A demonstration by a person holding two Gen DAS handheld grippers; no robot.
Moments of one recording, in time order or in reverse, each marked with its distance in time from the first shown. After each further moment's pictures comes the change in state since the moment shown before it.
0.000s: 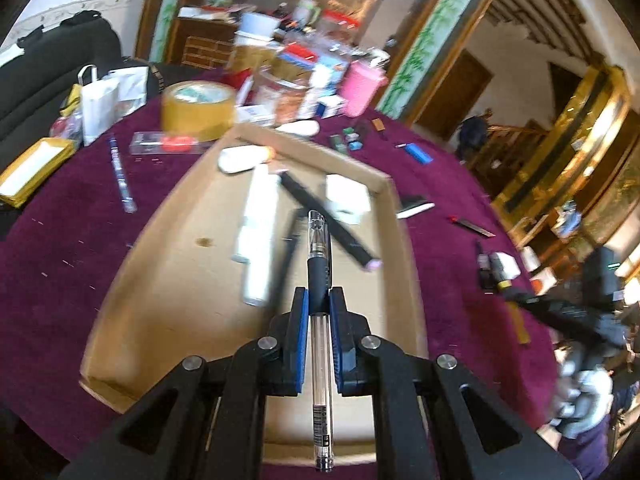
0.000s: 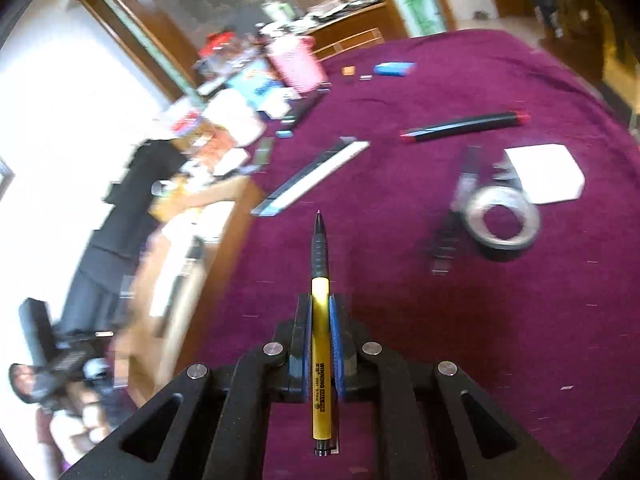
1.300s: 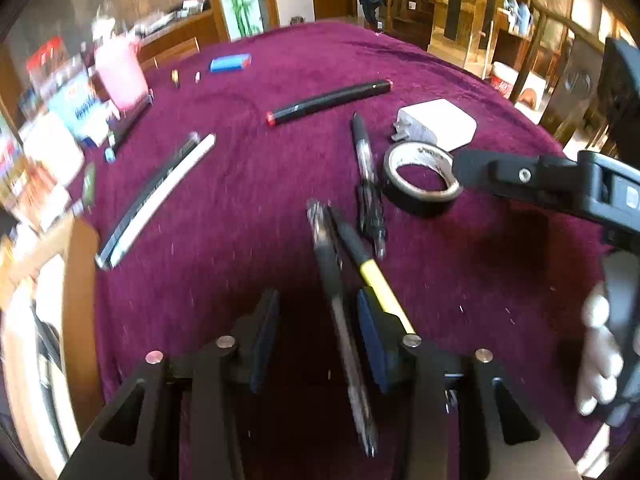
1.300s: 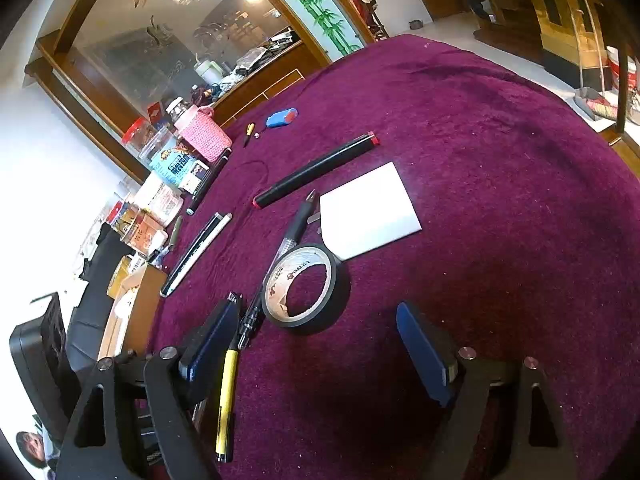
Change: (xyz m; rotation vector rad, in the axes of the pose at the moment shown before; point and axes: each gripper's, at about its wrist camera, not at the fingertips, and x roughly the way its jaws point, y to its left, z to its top) left arm 0.176 -0.282 -0.044 0.699 0.227 0.081; right arm -0.032 -0.146 0.005 0.183 -0.179 -0.123
